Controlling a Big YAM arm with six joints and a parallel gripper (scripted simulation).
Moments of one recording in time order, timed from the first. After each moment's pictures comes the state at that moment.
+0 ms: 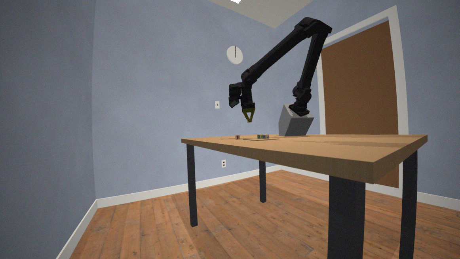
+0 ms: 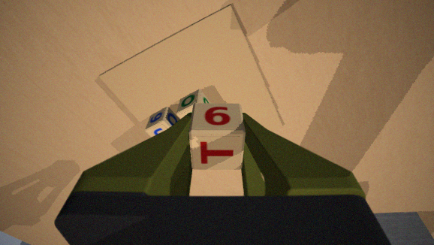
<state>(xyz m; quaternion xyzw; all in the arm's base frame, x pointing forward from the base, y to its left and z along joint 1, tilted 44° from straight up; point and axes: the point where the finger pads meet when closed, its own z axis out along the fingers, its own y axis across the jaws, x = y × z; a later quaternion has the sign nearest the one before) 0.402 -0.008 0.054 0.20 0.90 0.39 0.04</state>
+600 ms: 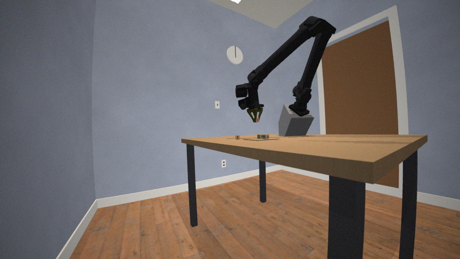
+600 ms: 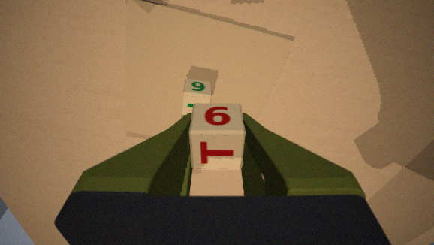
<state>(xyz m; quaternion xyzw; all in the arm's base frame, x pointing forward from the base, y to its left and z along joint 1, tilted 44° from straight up) 0.361 -0.001 0.044 0.55 0.74 0.37 -0.12</state>
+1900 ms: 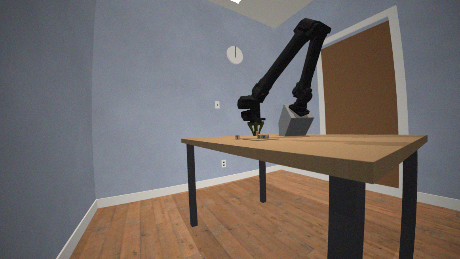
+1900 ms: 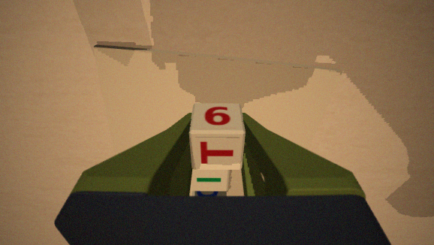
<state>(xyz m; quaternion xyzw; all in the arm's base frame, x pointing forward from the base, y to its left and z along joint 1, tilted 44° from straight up) 0.387 0.050 -0.009 0.62 0.69 0.36 -0.12</state>
